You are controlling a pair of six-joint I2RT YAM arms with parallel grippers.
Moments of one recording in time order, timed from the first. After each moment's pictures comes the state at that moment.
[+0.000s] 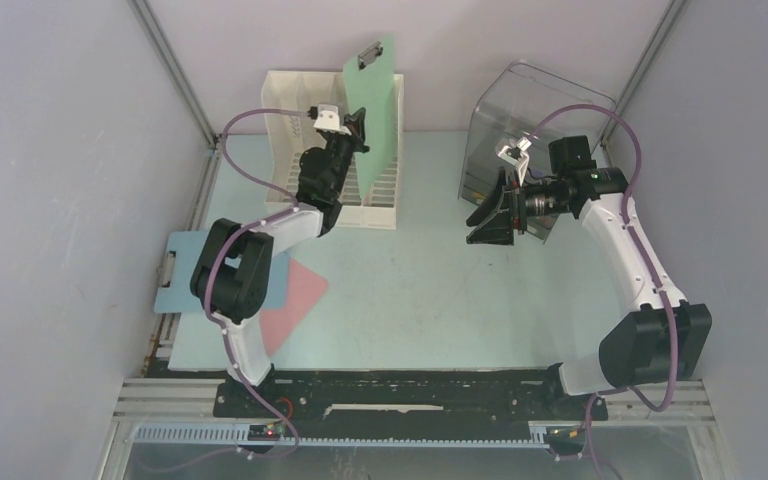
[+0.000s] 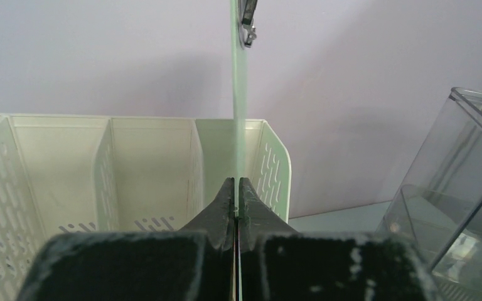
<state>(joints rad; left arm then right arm) -0.40 1.85 1.20 1.03 -0.10 -0.12 0.10 1.44 1.40 -1.02 -1.33 -0.54</state>
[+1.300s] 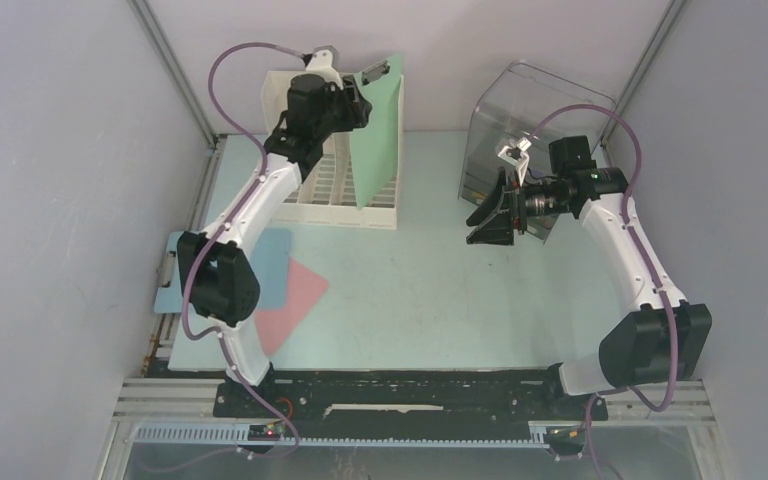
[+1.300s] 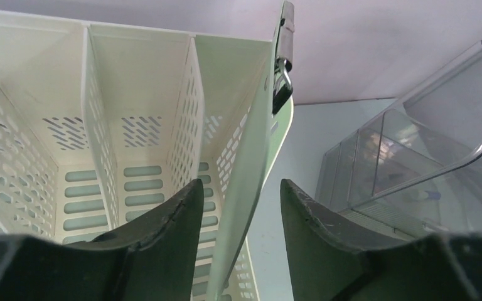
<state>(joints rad) -0.35 1.82 1.73 -0.10 0.02 -0.33 0.10 1.44 1.40 -1.02 -1.33 -0.55</state>
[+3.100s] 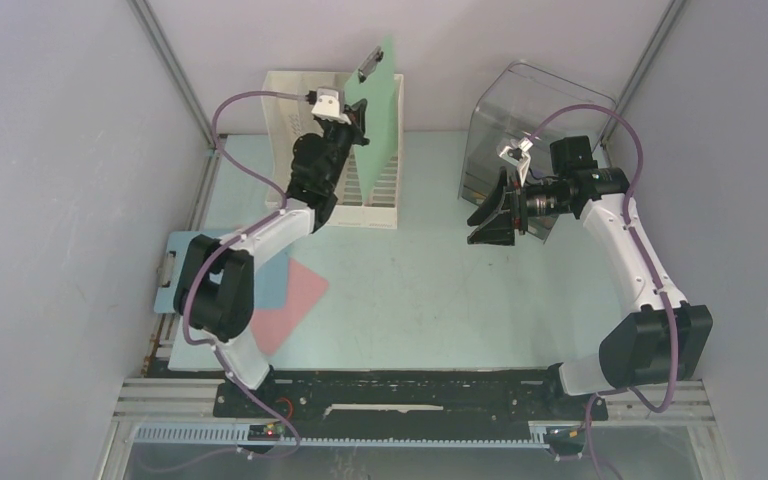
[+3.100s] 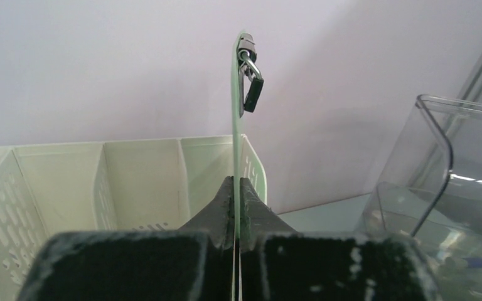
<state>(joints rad) -0.43 1.72 1.25 0.79 -0.07 -0.10 0.09 1.43 1.40 -1.03 -1.33 -0.56</state>
